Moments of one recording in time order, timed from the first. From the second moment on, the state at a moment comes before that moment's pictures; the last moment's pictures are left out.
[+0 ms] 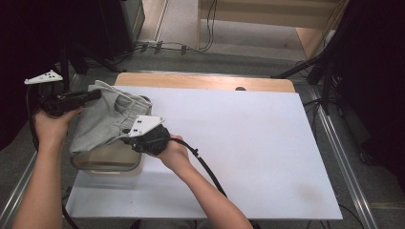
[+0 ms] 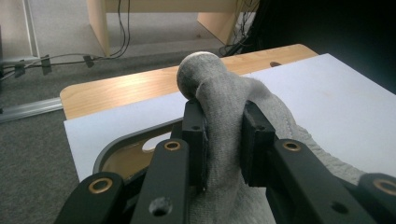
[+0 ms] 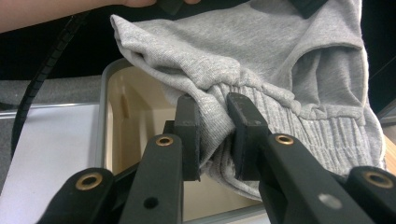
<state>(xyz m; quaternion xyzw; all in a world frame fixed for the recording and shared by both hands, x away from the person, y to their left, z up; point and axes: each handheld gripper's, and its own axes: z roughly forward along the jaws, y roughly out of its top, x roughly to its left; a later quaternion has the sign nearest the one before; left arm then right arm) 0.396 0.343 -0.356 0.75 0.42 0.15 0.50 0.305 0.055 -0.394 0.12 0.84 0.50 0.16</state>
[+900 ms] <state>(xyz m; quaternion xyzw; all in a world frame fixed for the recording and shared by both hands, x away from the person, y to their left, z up) 0.390 0.322 -0.353 0.76 0.40 0.14 0.50 0.313 0.031 -0.388 0.20 0.81 0.53 0.16</state>
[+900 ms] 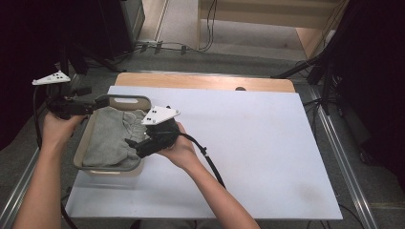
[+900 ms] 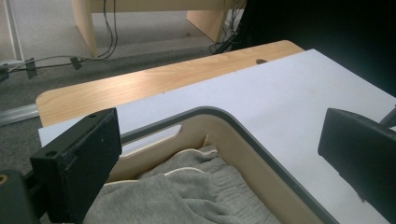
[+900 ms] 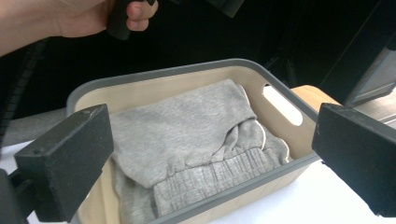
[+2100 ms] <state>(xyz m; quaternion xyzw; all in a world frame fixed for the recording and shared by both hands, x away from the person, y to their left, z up) 0.326 0.236 -0.360 0.78 0.31 0.11 0.53 0.278 -0.069 -0.384 0.21 0.81 0.52 0.15</state>
